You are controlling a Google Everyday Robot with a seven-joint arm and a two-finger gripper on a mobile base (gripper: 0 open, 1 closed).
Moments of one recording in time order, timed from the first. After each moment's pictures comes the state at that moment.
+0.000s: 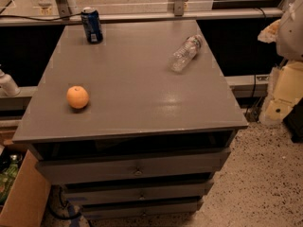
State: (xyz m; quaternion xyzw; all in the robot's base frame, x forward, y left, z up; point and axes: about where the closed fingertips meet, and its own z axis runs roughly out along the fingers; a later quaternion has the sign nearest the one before) arm 0.438 -0.217 0.976 -0.60 0.78 -0.03 0.16
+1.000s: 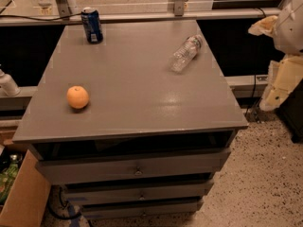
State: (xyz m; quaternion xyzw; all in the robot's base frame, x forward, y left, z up) arm 0.486 -0.231 0.962 -0.66 0.72 -0.02 0.21
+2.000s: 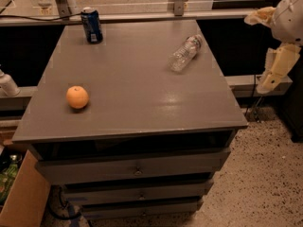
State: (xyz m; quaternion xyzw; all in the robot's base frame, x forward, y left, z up) arm 0.540 -0.243 0.959 -0.68 0.69 0.00 0.26
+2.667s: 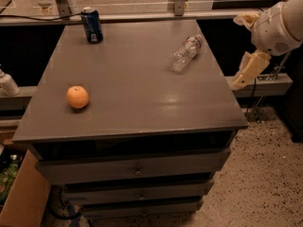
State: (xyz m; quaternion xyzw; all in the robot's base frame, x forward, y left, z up) arm 0.585 -0.221 0.936 -0.63 0.69 -0.01 0.35
